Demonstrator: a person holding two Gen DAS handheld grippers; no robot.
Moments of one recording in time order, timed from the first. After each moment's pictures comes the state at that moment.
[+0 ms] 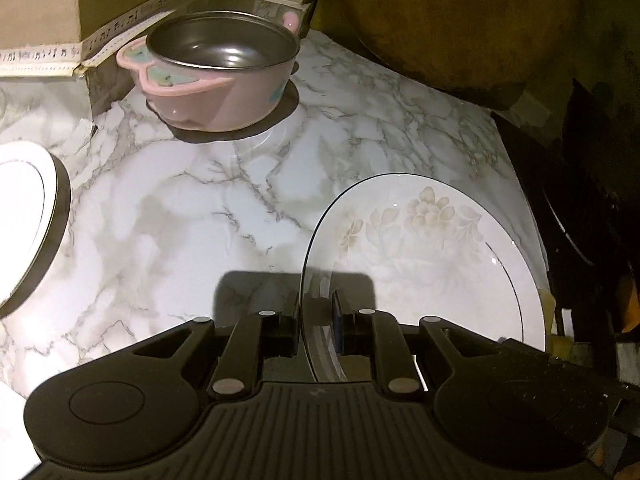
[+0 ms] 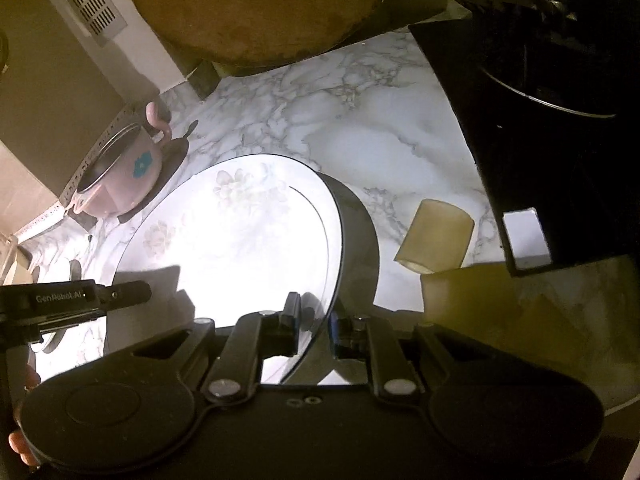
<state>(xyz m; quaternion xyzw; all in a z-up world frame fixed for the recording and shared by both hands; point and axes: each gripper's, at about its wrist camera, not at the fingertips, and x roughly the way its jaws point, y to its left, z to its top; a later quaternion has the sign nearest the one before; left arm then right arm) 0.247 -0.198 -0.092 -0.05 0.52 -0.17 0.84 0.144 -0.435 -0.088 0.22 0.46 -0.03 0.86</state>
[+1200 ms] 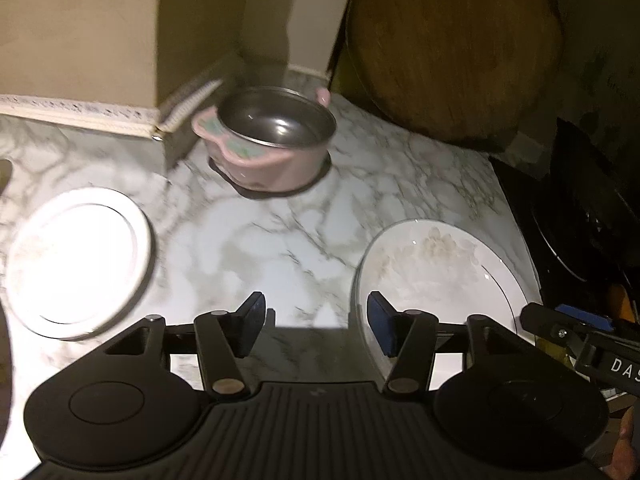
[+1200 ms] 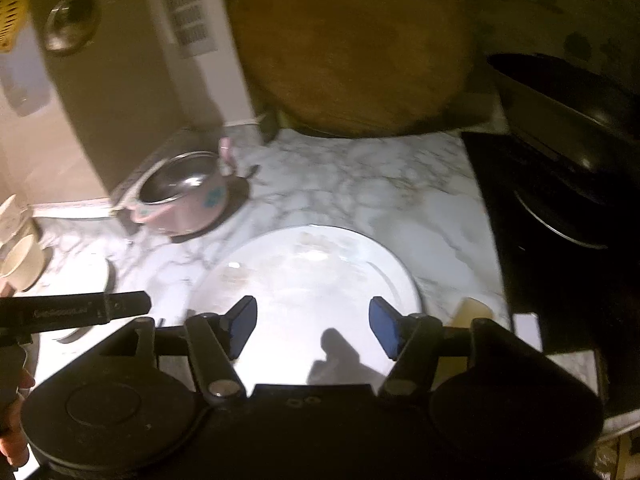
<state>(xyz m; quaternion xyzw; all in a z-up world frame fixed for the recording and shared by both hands) 0.219 -0.142 -0.035 -0.05 0.45 -0.16 0.88 0.146 -0.362 -0.013 0.10 0.40 -0.02 0.91</state>
